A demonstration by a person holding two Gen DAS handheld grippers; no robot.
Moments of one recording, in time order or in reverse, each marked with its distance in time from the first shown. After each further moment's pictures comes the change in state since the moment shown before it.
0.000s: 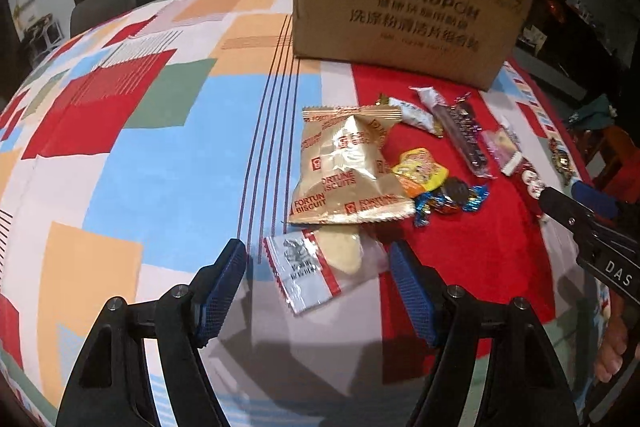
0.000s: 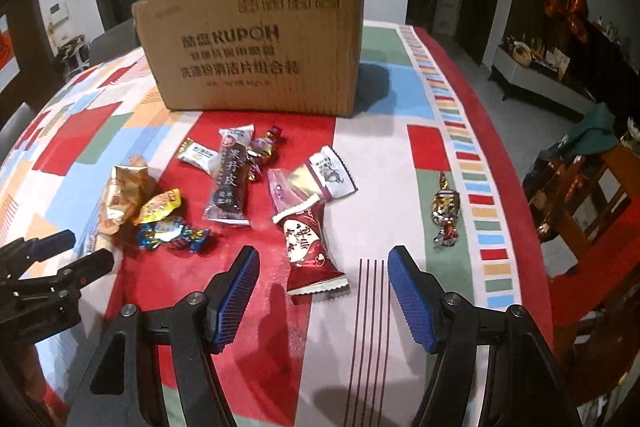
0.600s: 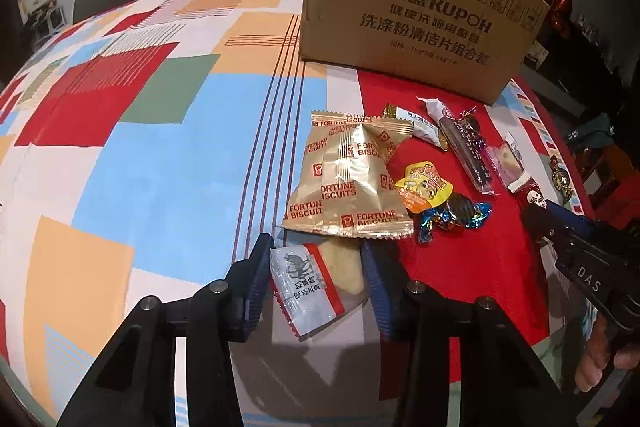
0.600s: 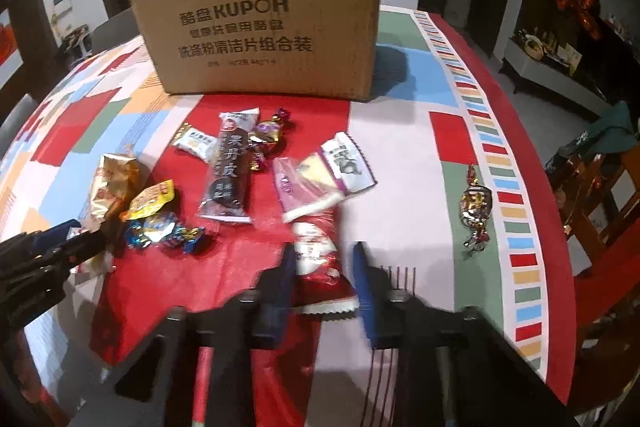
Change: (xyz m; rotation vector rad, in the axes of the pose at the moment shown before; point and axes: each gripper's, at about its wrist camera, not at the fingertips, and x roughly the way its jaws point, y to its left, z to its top) left arm 0.001 0.008 0.004 -0.049 -0.016 -0.038; right arm 0.020 0.009 0.001 -0.017 0.034 0.028
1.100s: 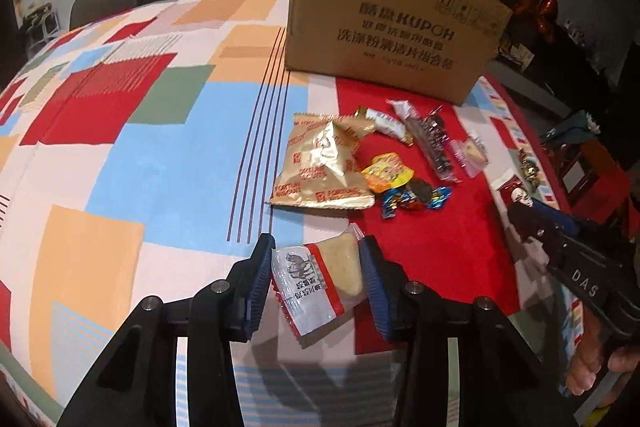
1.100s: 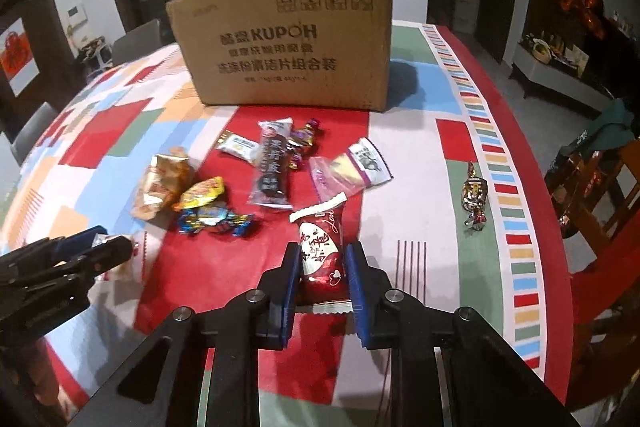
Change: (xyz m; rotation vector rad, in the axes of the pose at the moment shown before) left arm -0.038 -0.008 -0.014 0.015 -0.037 -0.048; right arm -0.039 0.007 -0.011 0.010 -0.049 0.068
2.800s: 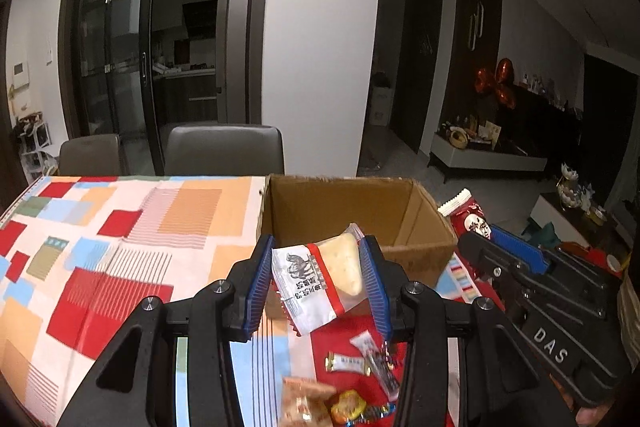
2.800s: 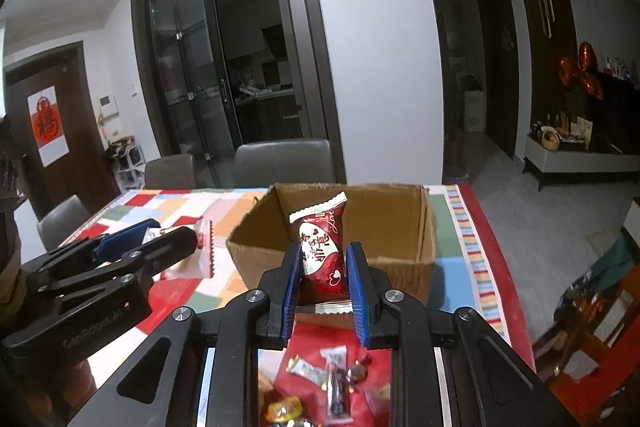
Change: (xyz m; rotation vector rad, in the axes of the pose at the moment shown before) left arm -0.090 -0.036 0.172 0.135 -0.431 -0.037; right arm -0.079 0.029 0.149 0.014 -0.429 0.082
